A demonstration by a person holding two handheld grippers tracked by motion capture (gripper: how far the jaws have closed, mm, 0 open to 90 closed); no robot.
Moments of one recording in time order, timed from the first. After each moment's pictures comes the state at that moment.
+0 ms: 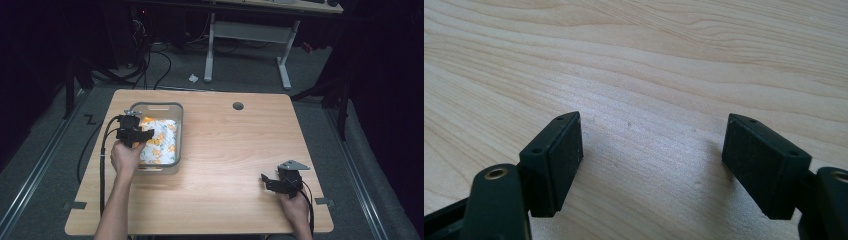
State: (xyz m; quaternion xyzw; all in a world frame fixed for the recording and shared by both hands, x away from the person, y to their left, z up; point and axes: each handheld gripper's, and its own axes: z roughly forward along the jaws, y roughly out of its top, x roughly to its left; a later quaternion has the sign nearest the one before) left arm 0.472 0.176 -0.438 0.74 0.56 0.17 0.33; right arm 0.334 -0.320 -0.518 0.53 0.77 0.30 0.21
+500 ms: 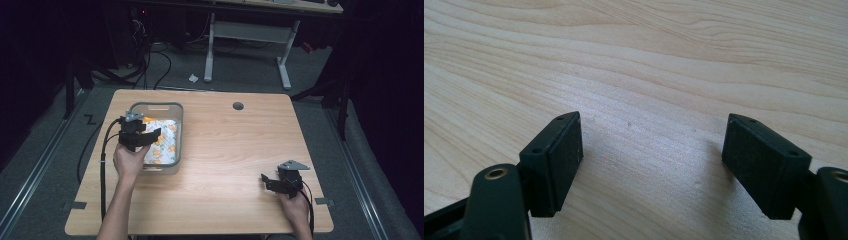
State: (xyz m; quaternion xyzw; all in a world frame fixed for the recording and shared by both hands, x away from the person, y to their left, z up) left arm 0.441 0.159 -0.418 0.74 0.51 0.18 0.40; right arm 0.334 -0.320 -0.518 0.53 0.77 0.30 0.21
